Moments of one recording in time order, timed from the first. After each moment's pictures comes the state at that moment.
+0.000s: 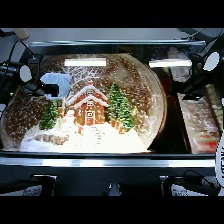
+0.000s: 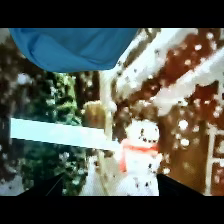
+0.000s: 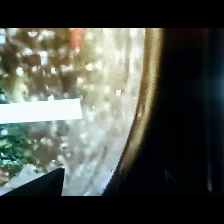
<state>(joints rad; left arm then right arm) -0.18 -1.40 1.50 1.75 -1.34 -1.81 -0.04 -1.42 1.60 -1.49 1.52 1.68</state>
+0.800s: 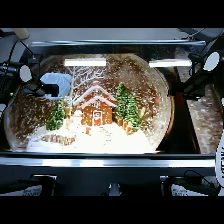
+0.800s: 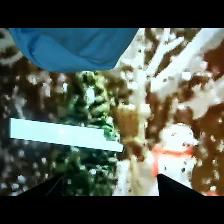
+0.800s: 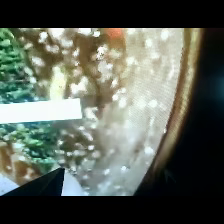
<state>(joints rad) -0.18 -1.40 1.50 1.75 -1.33 -1.81 -0.04 -1.42 1.60 -1.49 1.52 1.68</state>
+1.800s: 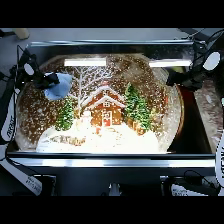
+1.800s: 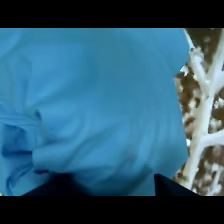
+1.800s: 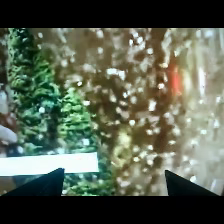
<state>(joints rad) 0.09 -1.91 1.83 1.42 -1.03 -1.83 -0.04 -1.43 1.60 -1.45 1.28 1.69</state>
